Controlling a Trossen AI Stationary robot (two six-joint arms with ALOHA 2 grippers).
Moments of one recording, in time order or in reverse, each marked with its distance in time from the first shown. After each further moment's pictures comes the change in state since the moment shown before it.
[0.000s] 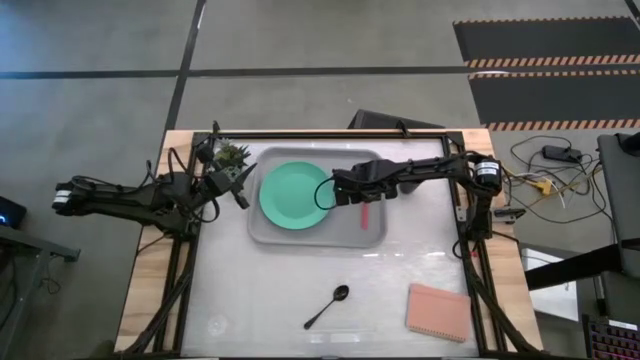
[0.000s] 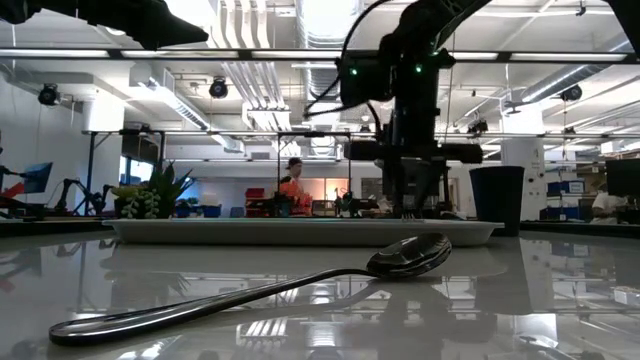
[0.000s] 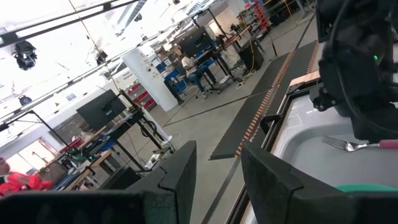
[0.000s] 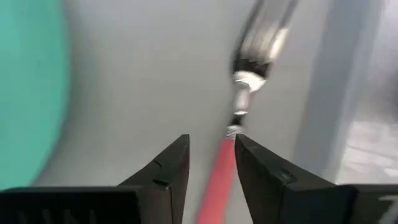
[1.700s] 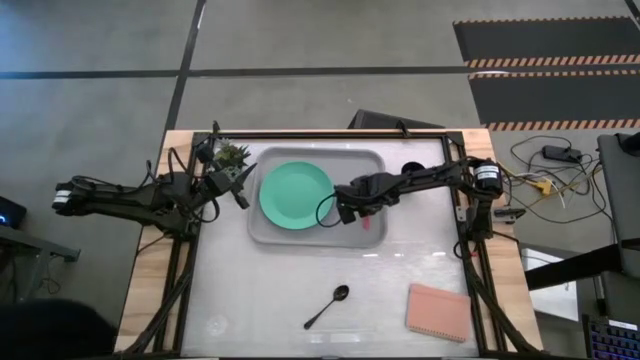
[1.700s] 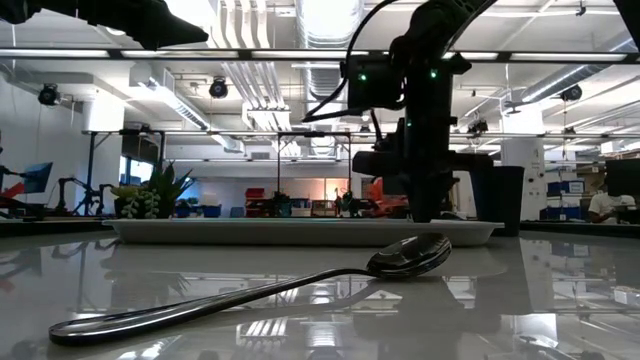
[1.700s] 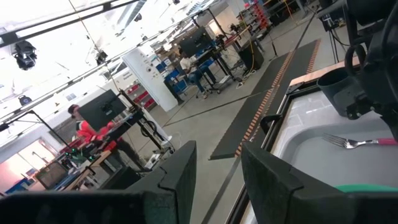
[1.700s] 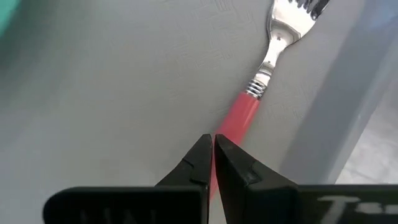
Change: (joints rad) left arm 0.000 0.000 0.000 0.000 0.000 0.000; right arm 0.077 0.000 -0.094 0.045 -0.011 -0.149
